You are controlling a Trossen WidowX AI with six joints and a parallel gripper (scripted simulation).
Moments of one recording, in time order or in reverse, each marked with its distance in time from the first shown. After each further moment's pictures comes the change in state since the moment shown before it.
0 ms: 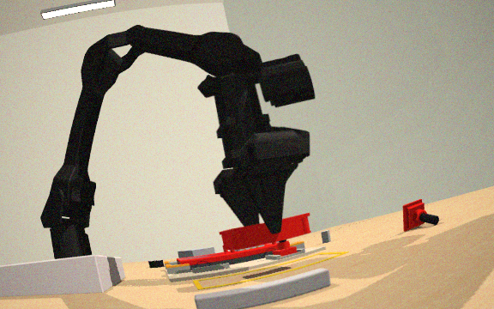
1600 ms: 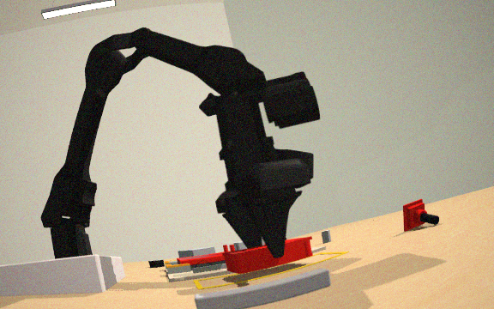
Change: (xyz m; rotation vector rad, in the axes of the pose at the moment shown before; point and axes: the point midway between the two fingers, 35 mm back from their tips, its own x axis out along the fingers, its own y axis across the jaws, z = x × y) arm 0.030 0.001 -0.003 -0.003 0.004 0.002
